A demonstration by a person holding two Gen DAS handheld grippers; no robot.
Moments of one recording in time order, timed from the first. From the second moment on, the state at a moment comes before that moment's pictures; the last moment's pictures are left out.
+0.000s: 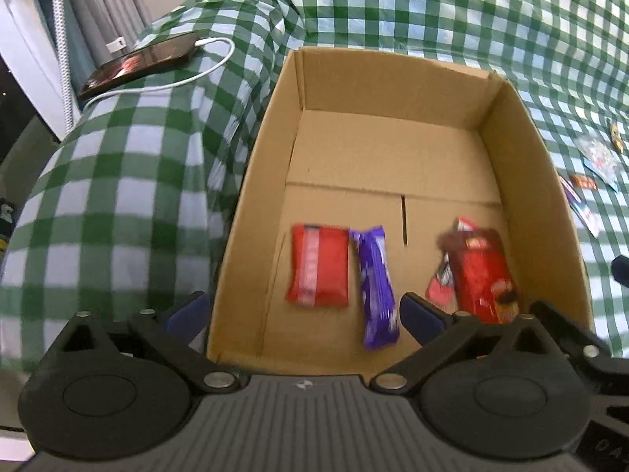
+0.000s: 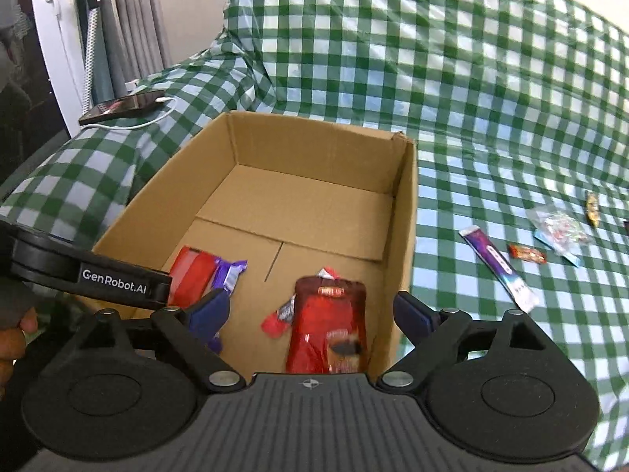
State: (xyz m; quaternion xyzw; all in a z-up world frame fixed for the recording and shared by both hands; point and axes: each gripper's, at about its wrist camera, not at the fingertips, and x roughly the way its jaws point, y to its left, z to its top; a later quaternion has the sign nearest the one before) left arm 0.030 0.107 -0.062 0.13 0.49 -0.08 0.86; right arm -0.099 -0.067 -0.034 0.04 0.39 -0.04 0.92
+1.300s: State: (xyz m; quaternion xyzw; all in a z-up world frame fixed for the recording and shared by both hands) left arm -0.146 0.143 0.007 0.13 0.40 -0.09 0.90; right arm -0.255 -0.017 0.031 -0.01 0.30 -0.05 0.95
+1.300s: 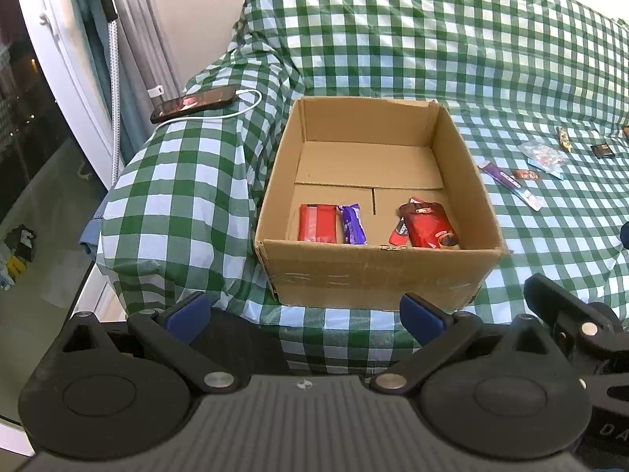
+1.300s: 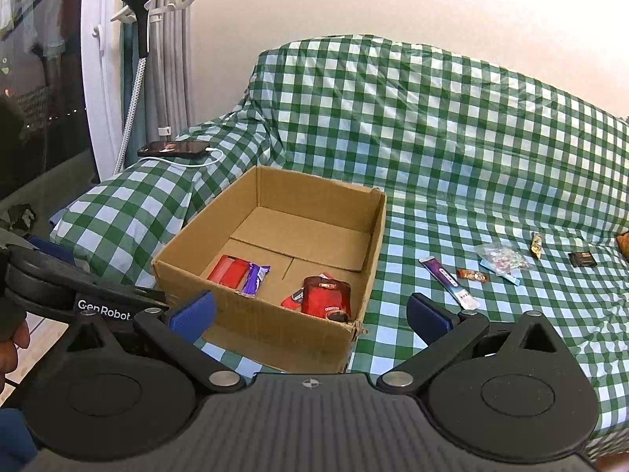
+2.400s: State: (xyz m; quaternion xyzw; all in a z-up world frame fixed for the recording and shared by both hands) left arm -0.150 0.144 0.012 0.13 0.40 -0.09 0.90; right arm -0.259 -0.018 0.038 -0.01 0.29 -0.05 0.96
